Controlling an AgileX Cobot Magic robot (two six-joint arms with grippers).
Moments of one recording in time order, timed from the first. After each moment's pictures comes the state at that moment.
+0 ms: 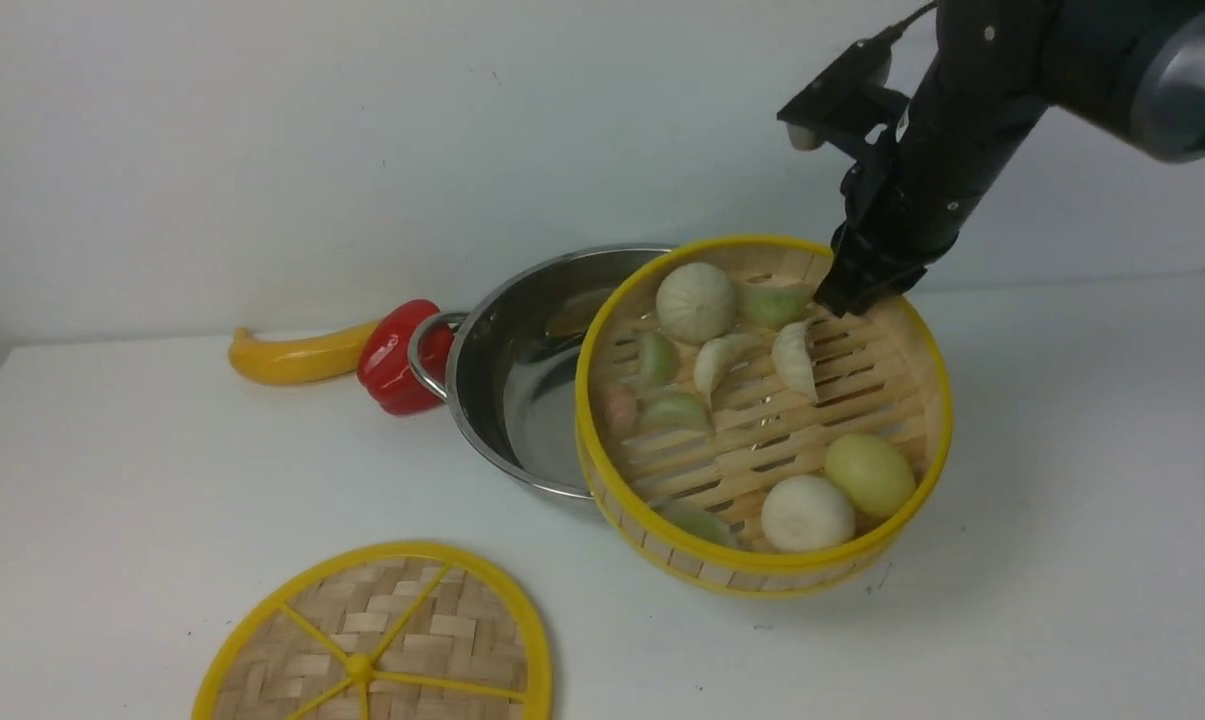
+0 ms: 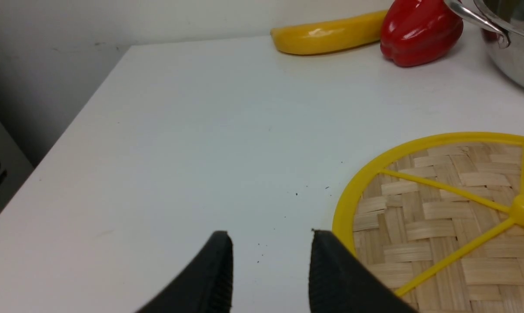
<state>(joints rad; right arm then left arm) 0.35 2.12 -1.98 0.07 1.24 -0.49 0.12 0.00 0.01 0.12 0.37 -0.05</state>
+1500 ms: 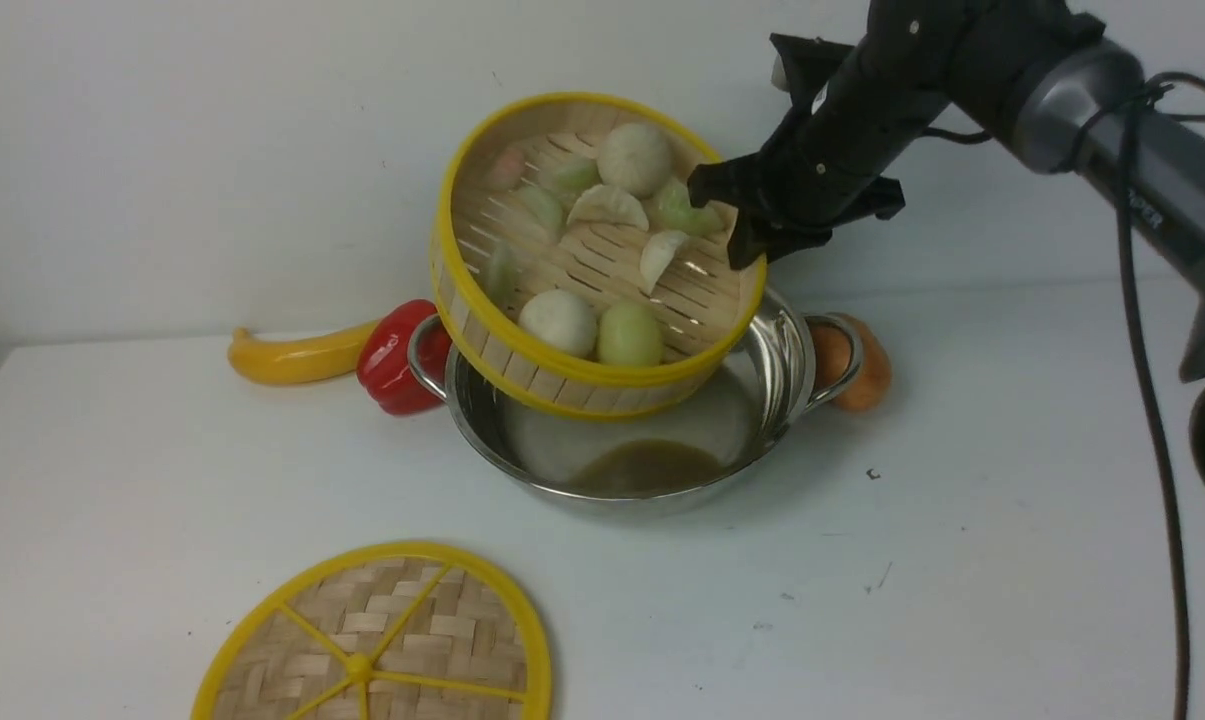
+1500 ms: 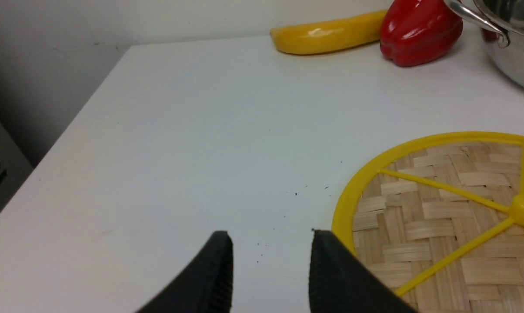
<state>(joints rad) 0.35 2.41 -2.40 0.27 1.26 0.15 0.12 0.00 0.01 0.12 0.37 -0.05</state>
